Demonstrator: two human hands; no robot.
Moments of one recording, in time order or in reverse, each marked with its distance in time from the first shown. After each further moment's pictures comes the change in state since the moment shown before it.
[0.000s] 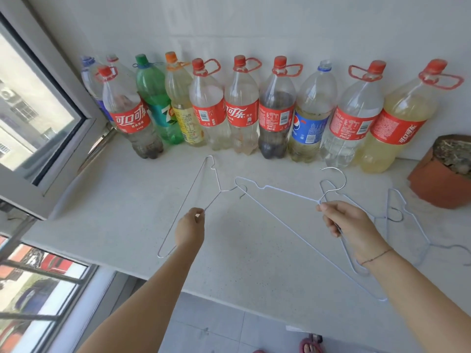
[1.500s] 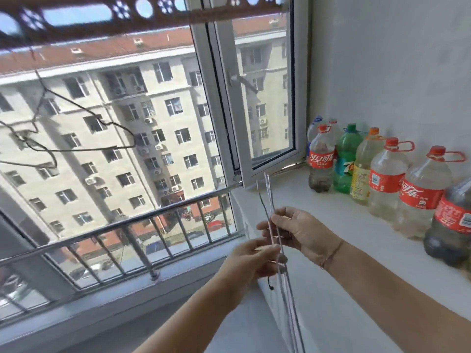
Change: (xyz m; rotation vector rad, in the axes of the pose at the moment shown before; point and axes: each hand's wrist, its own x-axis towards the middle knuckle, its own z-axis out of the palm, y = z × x) left_hand -0.325 0.134 -0.156 -1.112 0.223 -0.251; right_hand -0.145 -0.138 0.127 0.081 -1.441 -0.034
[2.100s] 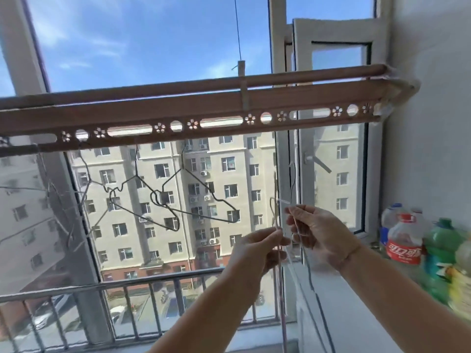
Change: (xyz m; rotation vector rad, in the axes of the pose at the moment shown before) left_hand -0.044 0.166 -0.084 -0.148 0.314 0.400; right_hand 0.069 -0.133 0.147 0.020 -0.055 -0.214
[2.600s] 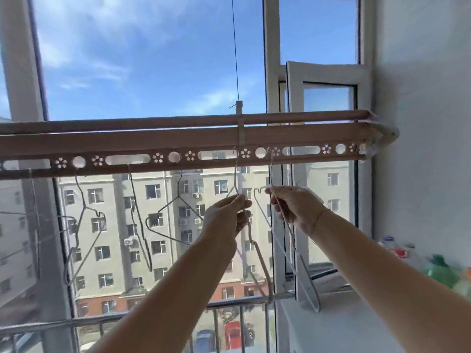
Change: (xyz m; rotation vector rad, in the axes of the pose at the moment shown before) left_hand 0.057 0.096 0.005 -0.112 0.185 0.221; right_hand 0.069 -0.077 0.032 -0.188 -0.022 -0.142
